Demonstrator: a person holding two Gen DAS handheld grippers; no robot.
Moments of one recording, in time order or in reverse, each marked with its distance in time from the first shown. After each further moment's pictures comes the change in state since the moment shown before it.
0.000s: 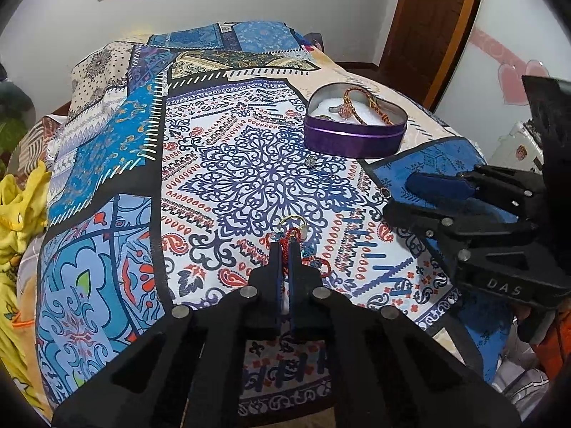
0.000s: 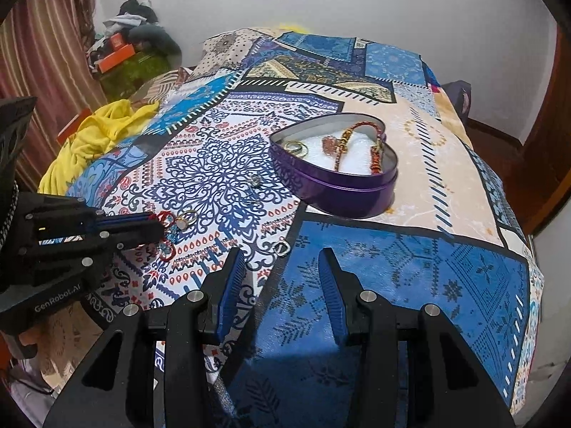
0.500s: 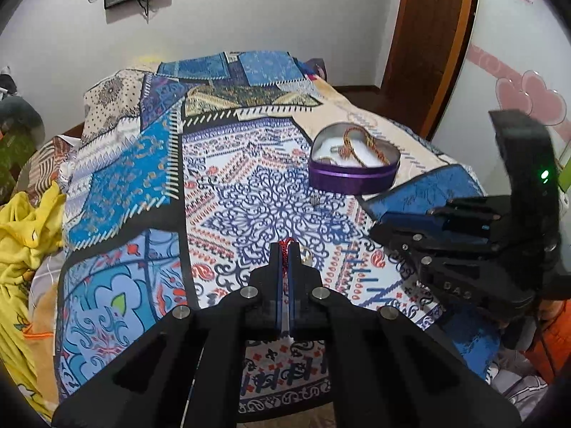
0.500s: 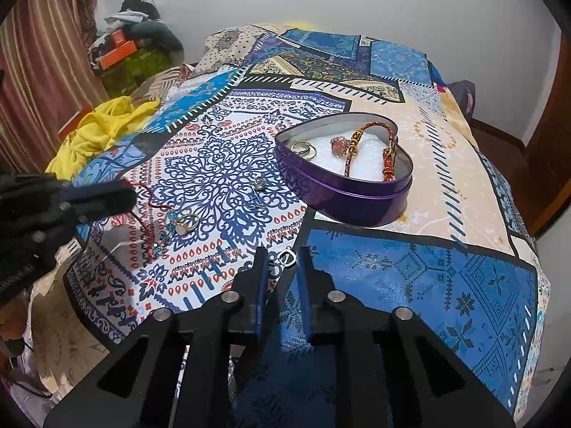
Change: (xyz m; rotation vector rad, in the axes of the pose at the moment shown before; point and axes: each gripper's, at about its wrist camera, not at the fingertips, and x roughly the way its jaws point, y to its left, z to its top) left arm -0.030 0.001 0.013 0.014 -0.109 0.030; right arm 0.010 0.002 0.004 0.000 0.015 -0.004
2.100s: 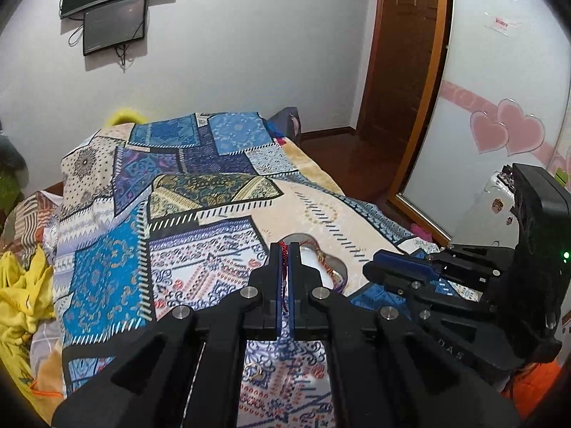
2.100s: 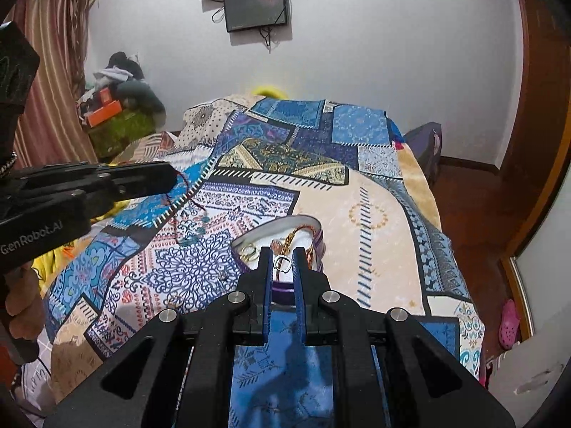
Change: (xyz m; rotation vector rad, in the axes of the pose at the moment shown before) left arm -0.019 -0.041 0.095 0.054 -0.171 -0.079; right arm -0.066 -0.031 0.037 0.059 -0.250 -0.071
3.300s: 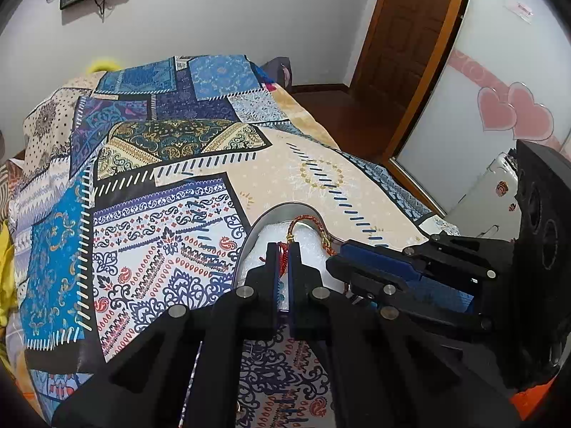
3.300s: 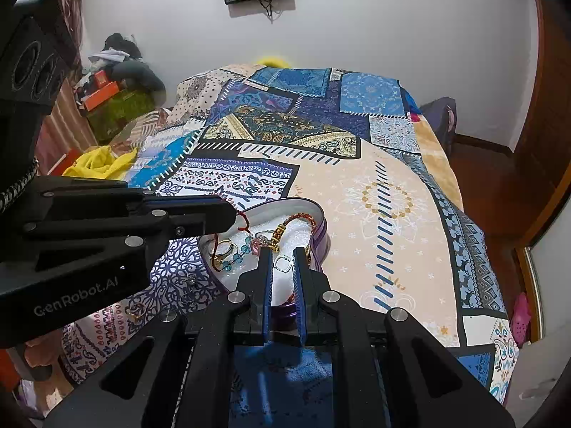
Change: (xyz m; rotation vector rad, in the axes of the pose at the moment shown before) left arm 0.095 0.008 -0.008 -0.054 0.208 -0.070; right arm 0.056 -0.018 -0.004 0.005 0.127 0.042
